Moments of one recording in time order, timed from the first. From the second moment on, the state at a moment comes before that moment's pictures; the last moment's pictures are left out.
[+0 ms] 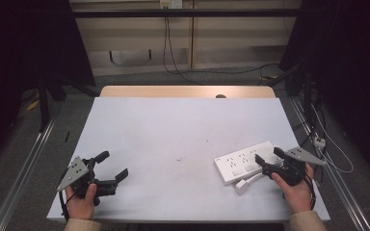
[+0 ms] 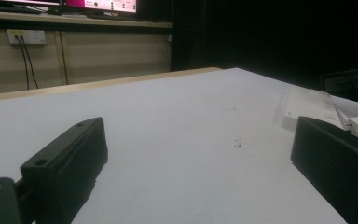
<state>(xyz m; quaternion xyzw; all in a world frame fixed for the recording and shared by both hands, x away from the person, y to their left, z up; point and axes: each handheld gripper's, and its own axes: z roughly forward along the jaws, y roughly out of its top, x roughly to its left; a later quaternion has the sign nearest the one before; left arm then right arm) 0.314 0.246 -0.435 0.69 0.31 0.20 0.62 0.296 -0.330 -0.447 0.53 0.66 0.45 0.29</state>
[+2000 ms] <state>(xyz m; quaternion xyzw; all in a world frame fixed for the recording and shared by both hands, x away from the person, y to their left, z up) 0.315 0.245 -0.435 0.69 0.31 0.20 0.62 0.278 -0.303 -0.448 0.46 0.70 0.49 0.24</state>
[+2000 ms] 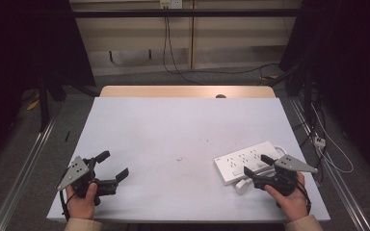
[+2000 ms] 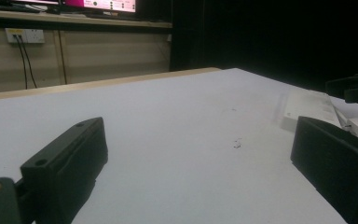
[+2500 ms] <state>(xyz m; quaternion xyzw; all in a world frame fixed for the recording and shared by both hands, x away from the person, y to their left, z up) 0.315 0.245 -0.436 0.69 0.31 0.20 0.62 0.270 -0.301 -0.450 0.44 0.72 0.49 0.23</state>
